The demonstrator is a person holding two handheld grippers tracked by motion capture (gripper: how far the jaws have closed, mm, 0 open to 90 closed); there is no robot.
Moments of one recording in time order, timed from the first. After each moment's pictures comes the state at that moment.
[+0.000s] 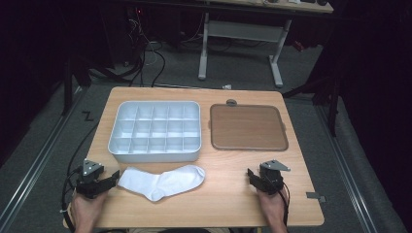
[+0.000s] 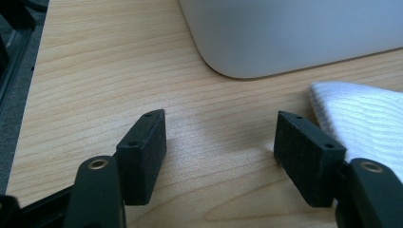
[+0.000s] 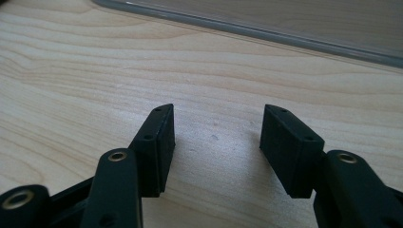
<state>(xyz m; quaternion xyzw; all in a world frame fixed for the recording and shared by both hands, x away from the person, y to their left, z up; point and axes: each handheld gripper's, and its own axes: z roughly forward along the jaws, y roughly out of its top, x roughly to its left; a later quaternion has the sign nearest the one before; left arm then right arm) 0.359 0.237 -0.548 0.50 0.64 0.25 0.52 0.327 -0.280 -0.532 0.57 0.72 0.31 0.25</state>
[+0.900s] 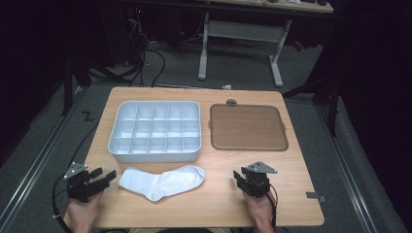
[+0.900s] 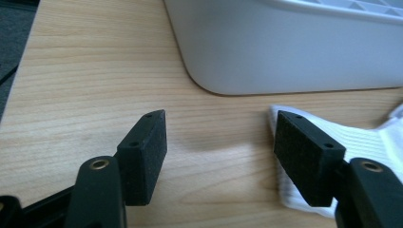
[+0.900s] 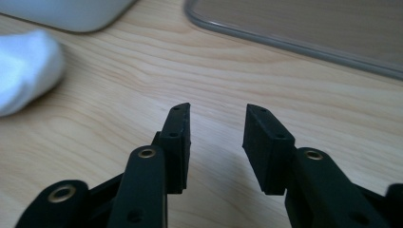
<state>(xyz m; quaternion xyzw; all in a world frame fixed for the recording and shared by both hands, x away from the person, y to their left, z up) 0.342 0.253 -0.527 0.43 0.66 0.16 0.59 0.316 -0.230 -0.517 0.51 0.75 0.36 0.22</state>
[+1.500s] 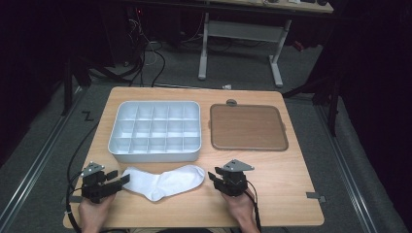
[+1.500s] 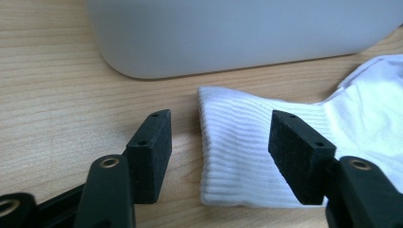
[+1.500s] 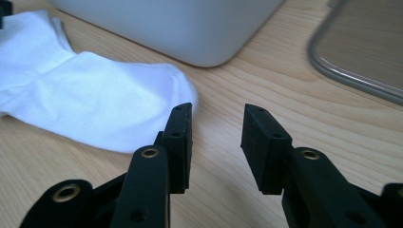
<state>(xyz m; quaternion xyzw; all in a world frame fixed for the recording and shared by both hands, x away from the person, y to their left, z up) 0.341 0.216 -0.529 0.48 0.65 0.12 0.57 0.322 -0.167 -0.506 0.44 0.79 0.40 0.17</state>
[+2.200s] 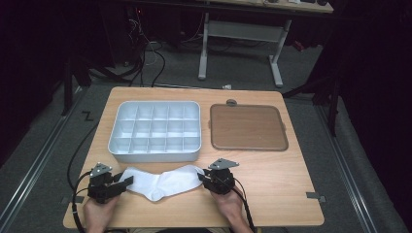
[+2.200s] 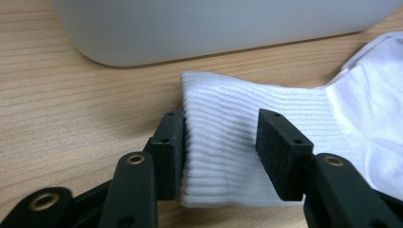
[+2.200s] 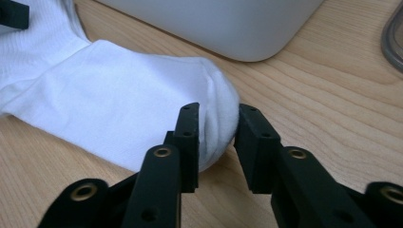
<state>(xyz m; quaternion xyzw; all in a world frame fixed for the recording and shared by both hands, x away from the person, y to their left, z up) 0.340 0.202 -0.537 0.51 0.64 0.12 0.56 0.337 -0.140 -0.522 0.42 0.81 0.39 0.13</state>
